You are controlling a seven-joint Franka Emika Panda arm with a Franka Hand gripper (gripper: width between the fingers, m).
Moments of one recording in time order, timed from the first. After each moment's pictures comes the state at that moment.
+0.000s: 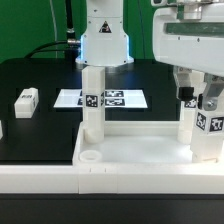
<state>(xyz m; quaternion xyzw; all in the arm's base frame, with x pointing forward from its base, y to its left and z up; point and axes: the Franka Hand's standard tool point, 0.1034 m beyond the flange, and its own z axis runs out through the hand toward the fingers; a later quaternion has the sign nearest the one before) 0.653 0.083 0.112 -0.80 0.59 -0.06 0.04</state>
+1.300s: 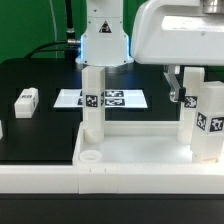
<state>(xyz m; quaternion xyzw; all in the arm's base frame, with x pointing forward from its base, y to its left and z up) 0.658 0.096 0.117 -1.00 -0.03 -0.09 -0.02</state>
